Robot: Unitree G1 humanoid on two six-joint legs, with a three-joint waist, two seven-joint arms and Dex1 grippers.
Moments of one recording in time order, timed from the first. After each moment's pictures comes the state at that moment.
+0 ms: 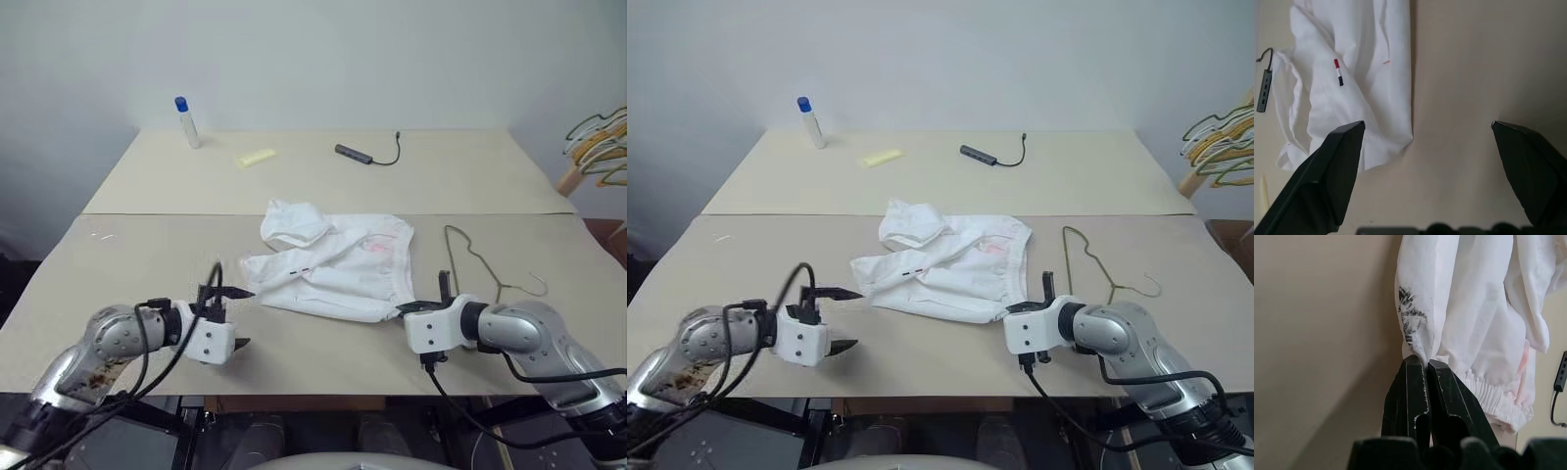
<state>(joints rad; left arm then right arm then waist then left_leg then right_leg) -0.06 0.89 -0.16 -0.06 0.27 -0.49 -0.88 -0.05 -0.88 0.22 -0.32 -0.37 -0.10 0.86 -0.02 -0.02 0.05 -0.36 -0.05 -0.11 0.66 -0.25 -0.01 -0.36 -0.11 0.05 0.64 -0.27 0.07</state>
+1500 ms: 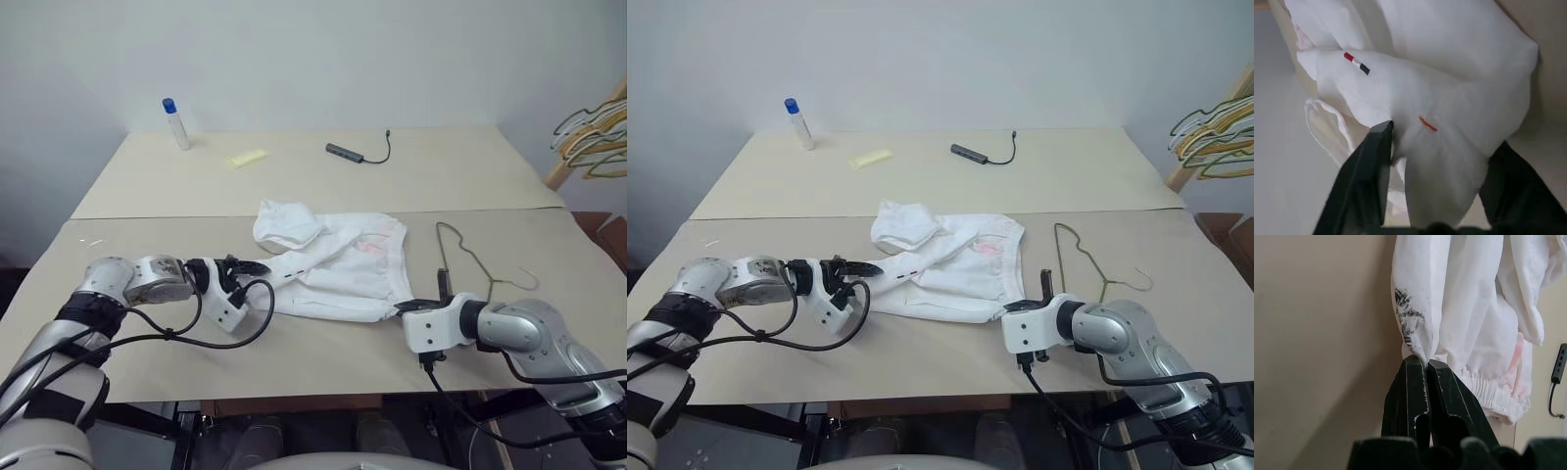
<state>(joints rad) -0.71 0.83 -0.53 0.65 1.01 -1.04 -0.16 -0.06 -0.87 0.22 -0.35 -0.37 -0.08 0.87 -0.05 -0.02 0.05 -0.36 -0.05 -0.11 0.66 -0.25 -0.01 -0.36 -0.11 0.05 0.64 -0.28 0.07</state>
